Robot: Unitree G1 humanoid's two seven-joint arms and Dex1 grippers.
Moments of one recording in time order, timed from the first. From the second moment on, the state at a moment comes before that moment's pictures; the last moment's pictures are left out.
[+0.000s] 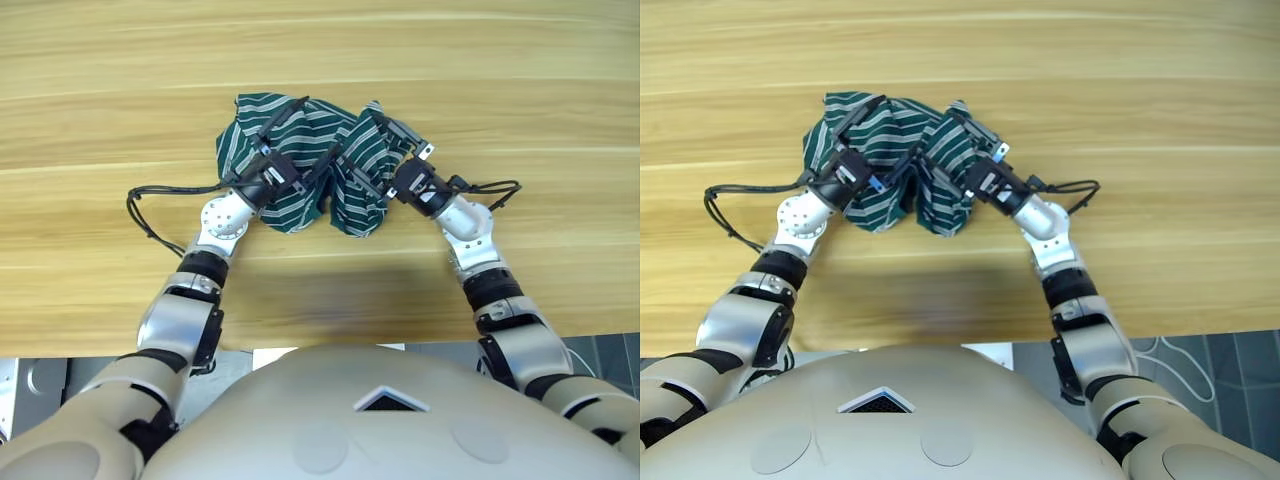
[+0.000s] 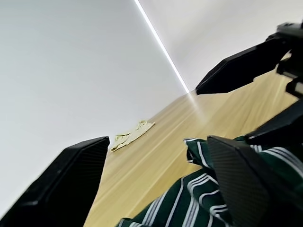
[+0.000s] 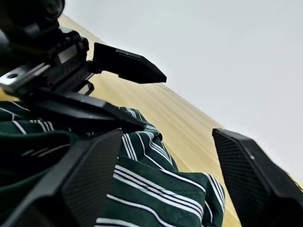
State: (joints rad) left arm -0.38 0.23 -0.20 0.97 0.15 -1.15 -0.36; right arm -0.21 -0.25 0.24 0.59 -0.06 -0.86 0.50
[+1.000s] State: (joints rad) left arm -0.31 0.74 -0.22 0.36 0.35 -1.00 -0.49; right arm -0.33 -0.58 0.34 0.35 -0.80 -0.54 0.20
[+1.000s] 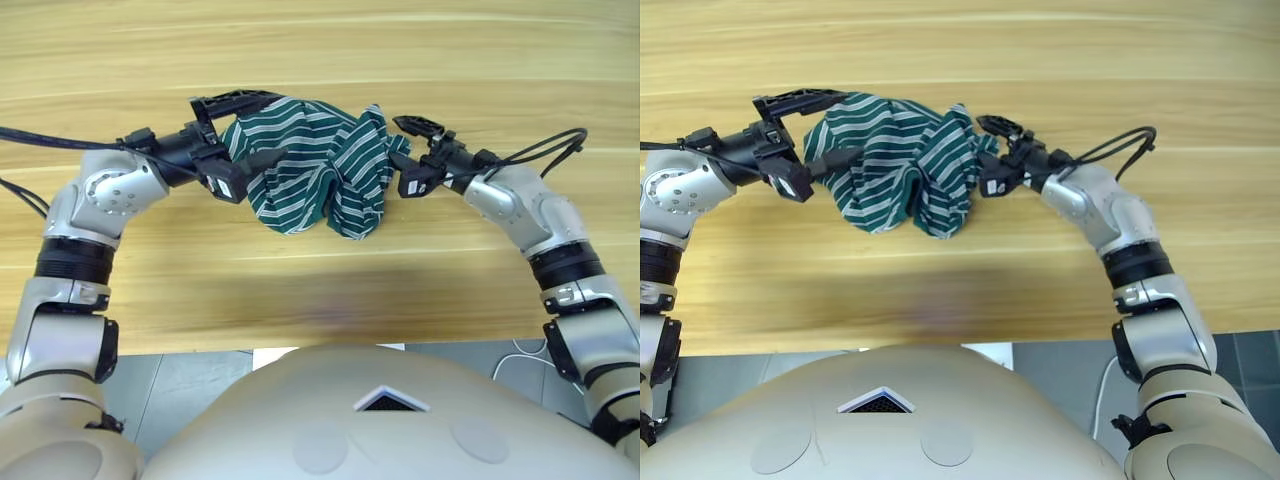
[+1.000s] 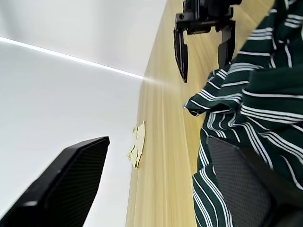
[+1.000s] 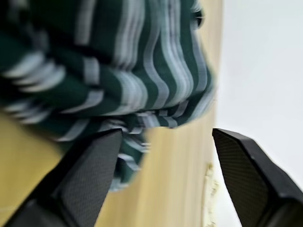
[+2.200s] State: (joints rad) left arm -0.57 0.71 -0.51 0.97 0.63 -0.95 -0.25; right arm -0.21 -0.75 0.37 0.35 -0.61 -0.52 0.27
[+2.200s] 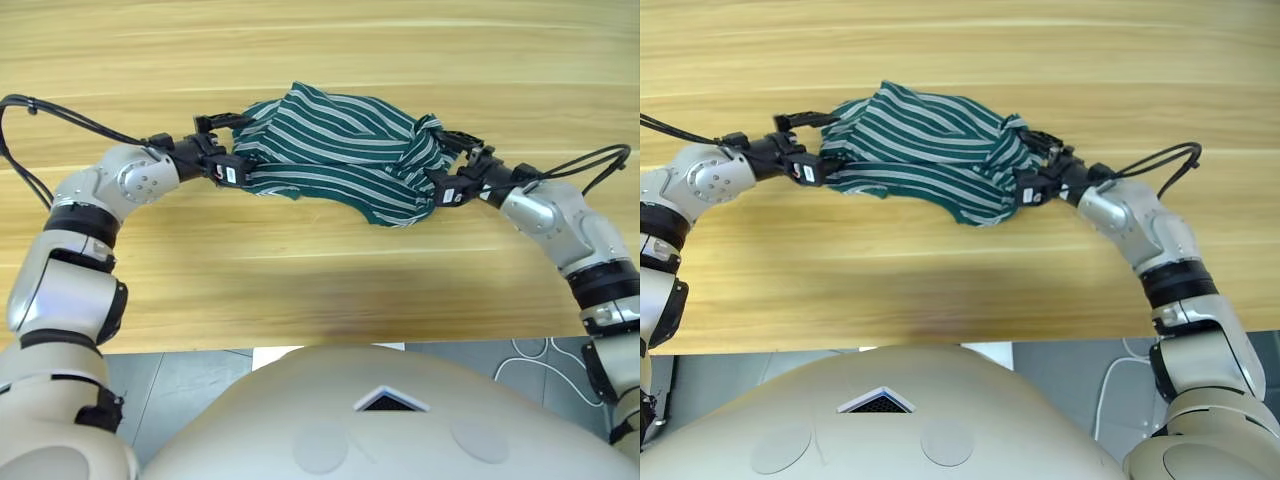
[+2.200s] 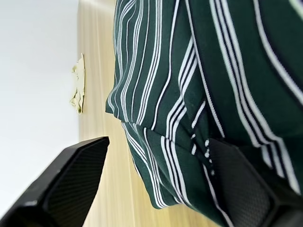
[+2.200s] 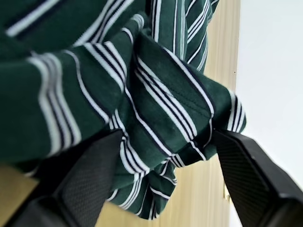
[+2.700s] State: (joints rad) left arm -0.38 0.75 -0.47 0.81 0.35 -1.07 -0.45; right arm -0.27 -0.72 0.22 0.52 -0.38 -0.63 0.26
